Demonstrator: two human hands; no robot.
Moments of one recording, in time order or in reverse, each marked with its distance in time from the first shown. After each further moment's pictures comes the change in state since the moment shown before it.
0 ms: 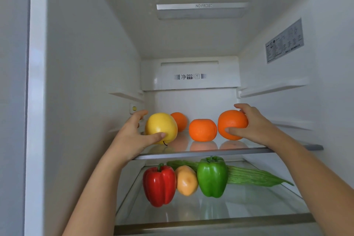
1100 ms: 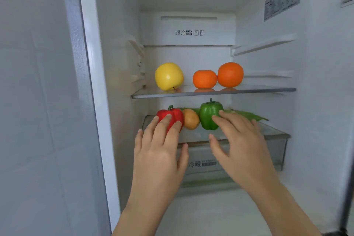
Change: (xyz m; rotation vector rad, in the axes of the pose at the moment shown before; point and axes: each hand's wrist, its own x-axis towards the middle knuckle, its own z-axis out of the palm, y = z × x) left_hand -0.186 -0.002 0.002 0.586 0.158 0.429; right_hand -0.206 -0.094 0.083 -0.465 0.326 -0.218
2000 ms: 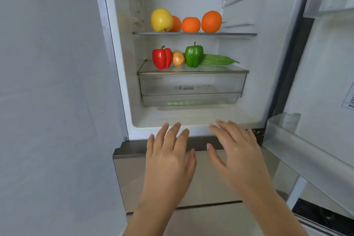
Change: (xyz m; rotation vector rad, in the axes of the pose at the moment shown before) left_hand -0.187 0.141 -0.110 -0.033 -0.194 -0.112; right_hand -0.211 -0.026 -0.146 -0.017 -0.183 0.024
